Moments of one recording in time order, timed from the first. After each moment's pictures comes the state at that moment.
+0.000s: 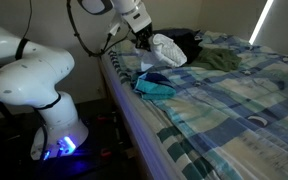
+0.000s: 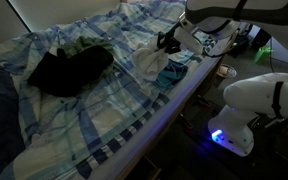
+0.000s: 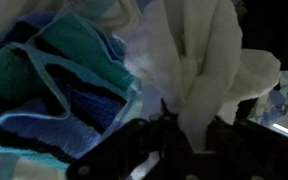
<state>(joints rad) -0.52 -0.97 0.50 -2.78 1.06 2.20 0.18</state>
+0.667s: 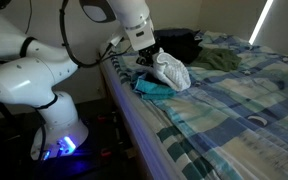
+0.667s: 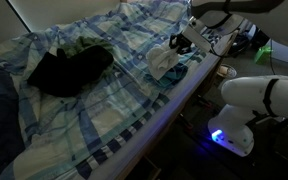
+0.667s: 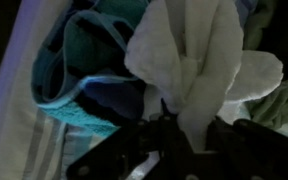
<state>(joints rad) -0.73 -0.90 0.47 -2.80 1.01 2.10 0.18</state>
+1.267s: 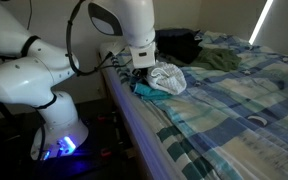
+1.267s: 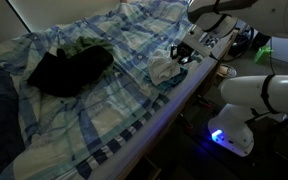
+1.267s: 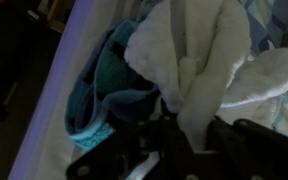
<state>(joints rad) -0.80 -0.77 0.50 -2.80 0.99 1.99 0.18</state>
